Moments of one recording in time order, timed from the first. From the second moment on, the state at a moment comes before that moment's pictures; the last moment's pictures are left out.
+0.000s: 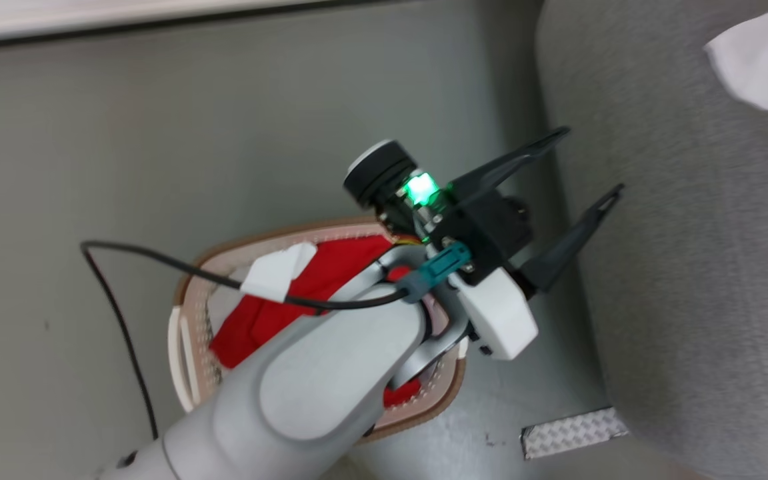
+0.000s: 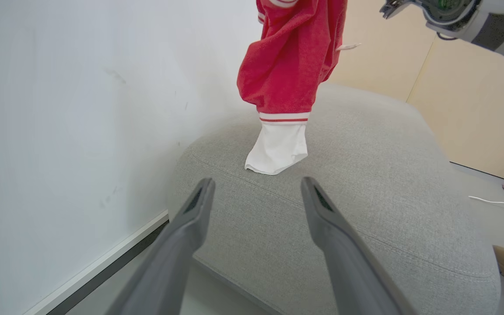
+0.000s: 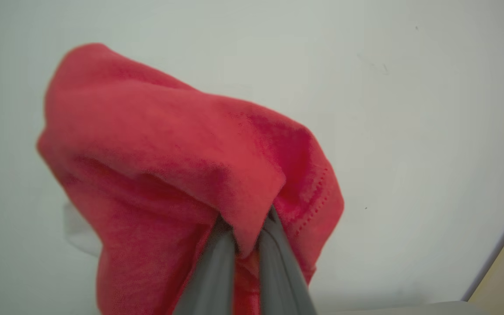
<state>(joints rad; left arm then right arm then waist) -0.91 0.09 -0.87 0.20 -0.28 -0.01 -0.06 -0.91 -0.49 -0.16 0.25 0.35 0.13 -0.15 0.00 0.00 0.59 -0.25</state>
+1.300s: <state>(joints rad) -0.67 0.16 -0.85 0.30 -0.41 0.11 -0.20 -0.48 -0.25 -0.39 0.40 -0.07 0.13 -0.26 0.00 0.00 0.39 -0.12</state>
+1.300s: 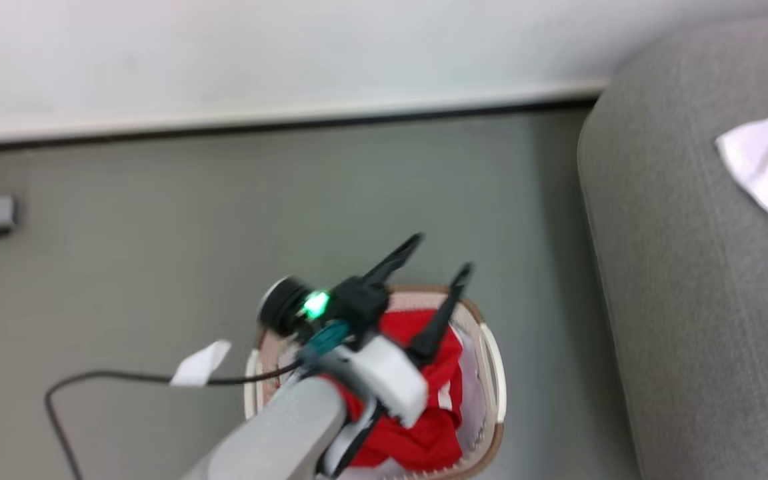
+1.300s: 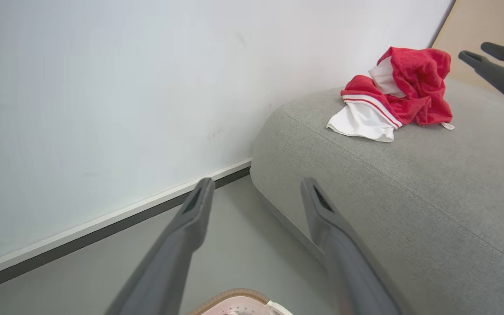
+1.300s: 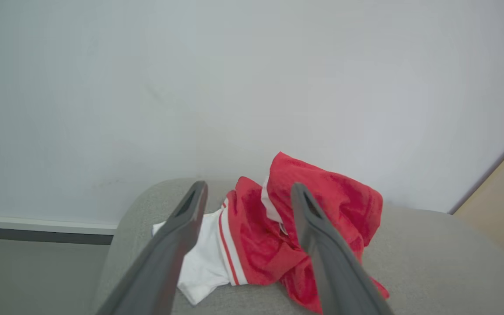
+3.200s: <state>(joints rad) -0.07 0.05 -0.27 0.39 -0.14 0.01 -0.26 0.03 -0.05 -0.07 0.11 0.12 0.13 -0.26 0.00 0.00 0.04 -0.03</state>
